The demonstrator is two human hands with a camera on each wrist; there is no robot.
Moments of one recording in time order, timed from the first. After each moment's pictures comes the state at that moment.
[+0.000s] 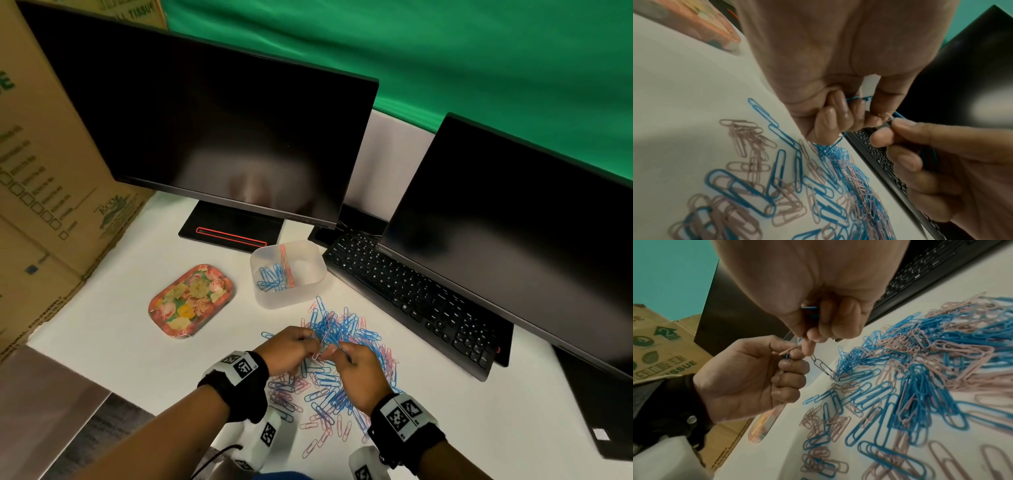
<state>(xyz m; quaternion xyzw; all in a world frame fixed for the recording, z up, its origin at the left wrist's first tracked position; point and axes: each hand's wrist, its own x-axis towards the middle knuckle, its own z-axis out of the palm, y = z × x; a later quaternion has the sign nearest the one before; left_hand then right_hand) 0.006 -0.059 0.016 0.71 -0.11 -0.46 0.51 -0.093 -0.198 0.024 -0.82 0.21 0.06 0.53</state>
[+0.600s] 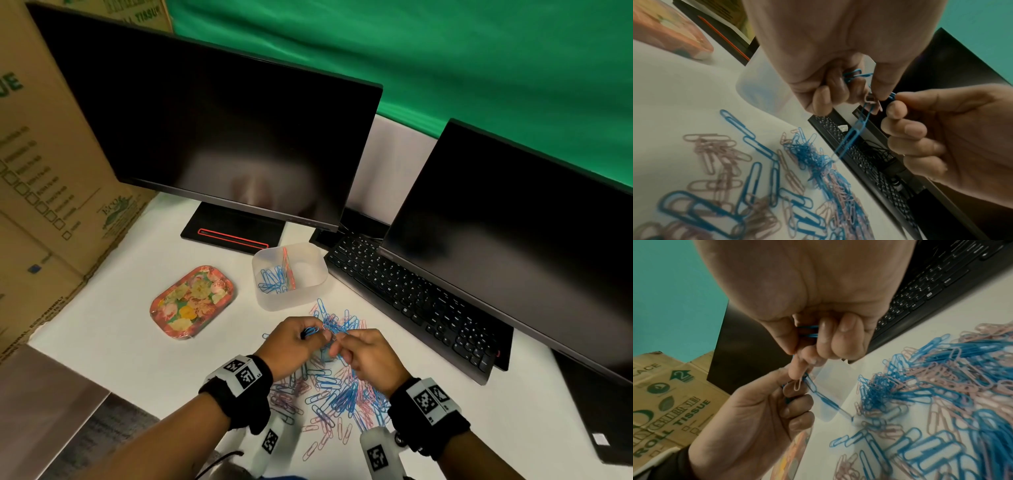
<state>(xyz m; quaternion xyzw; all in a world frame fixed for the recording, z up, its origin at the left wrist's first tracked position) 0.003 -0.058 0.022 0.74 -0.21 -0.31 0.56 -0.075 -0.218 0.056 -0.74 0.20 0.13 0.63</state>
